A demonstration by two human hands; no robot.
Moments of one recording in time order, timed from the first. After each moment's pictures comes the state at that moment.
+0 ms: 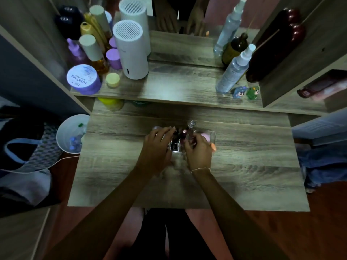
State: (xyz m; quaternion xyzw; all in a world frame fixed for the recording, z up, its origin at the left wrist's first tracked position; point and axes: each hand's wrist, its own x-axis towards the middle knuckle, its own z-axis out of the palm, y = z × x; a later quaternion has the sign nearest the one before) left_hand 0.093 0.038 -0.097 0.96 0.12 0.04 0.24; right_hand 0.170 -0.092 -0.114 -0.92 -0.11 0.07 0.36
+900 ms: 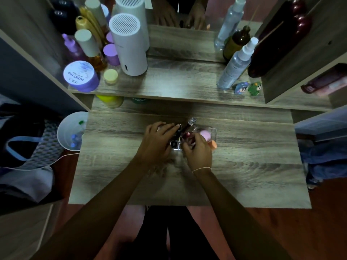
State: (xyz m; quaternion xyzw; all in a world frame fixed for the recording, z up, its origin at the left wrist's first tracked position) left_hand 0.106 0.051 -0.099 0.98 0.06 0.01 0.18; right_hand 0.168 -0.097 -0.126 -0.92 -0.14 0.10 0.34
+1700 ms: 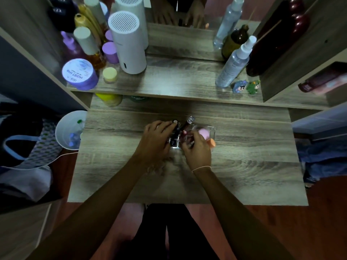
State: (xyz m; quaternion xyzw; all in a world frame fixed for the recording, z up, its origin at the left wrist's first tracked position) left_hand 0.106 0.051 -0.103 0.98 0.07 -0.01 0.19; right_hand 0.165 -0.099 -0.117 -0.92 -0.17 0.10 0.33
